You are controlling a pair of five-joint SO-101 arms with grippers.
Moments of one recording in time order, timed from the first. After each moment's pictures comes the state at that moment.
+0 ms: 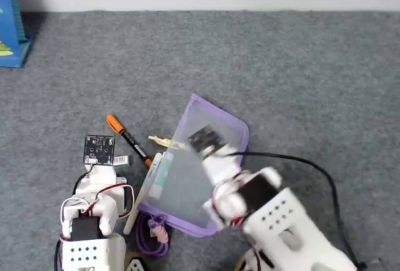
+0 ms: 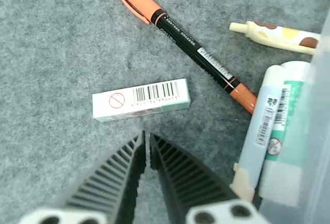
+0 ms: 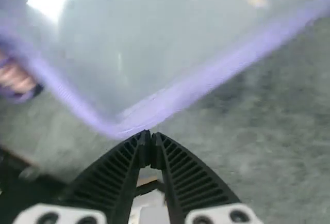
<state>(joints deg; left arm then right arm) -9.8 -88.8 95.5 60.4 -1.5 -44.7 -50.3 52.4 87.6 -5.0</state>
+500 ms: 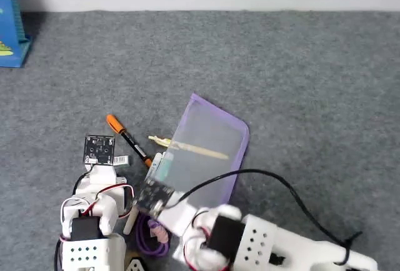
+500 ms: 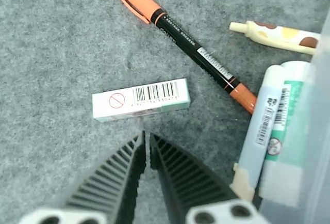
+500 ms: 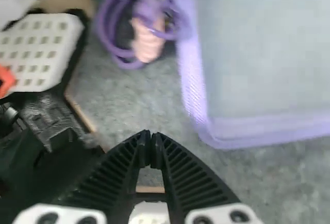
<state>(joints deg) -9.8 -88.8 95.5 60.4 -1.5 -74.6 -49.8 52.4 82.7 -12.1</state>
